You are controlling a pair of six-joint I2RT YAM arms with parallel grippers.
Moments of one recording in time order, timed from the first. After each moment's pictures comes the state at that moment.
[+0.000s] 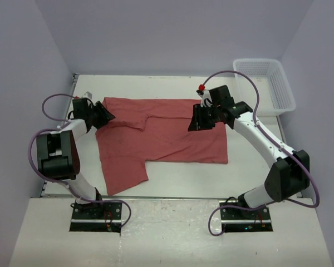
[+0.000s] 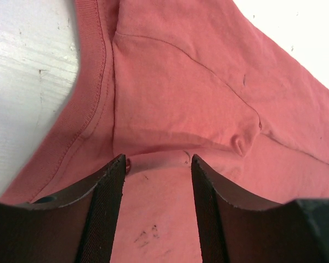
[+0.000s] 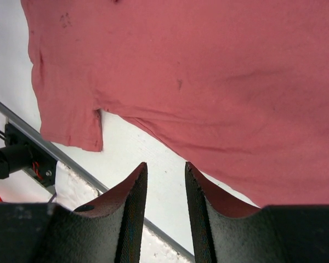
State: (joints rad) left arm 0.17 1.70 0.94 -0.01 0.34 -0.52; right arm 0.41 1.49 1.28 -0.70 -0.38 0.31
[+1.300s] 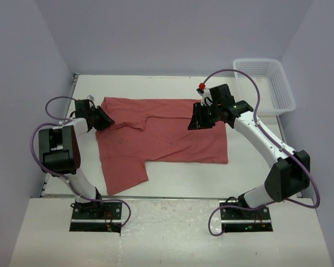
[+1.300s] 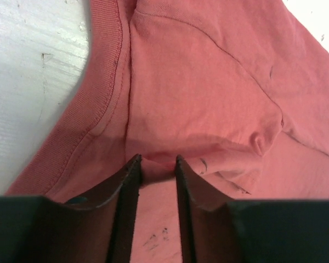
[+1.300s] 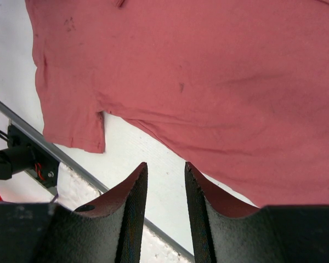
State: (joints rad) left arm 0.17 1.76 0.96 -0.05 0.35 -0.52; right arm 0.41 1.49 1.30 -0.71 -0.38 0.31
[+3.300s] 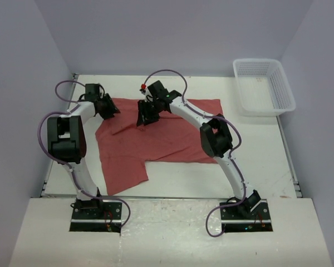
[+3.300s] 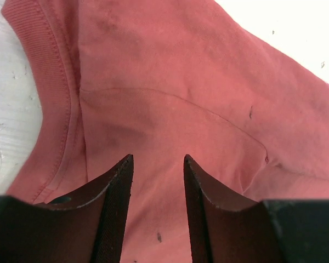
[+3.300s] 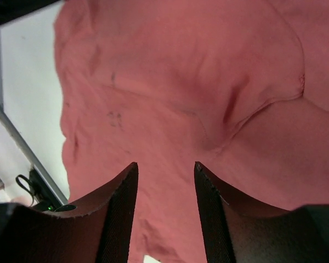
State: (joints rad) left arm 0.06 1.93 1.30 -0.29 0.22 -0.52; right arm 0.68 2.48 2.24 -0.67 -0.46 0.46
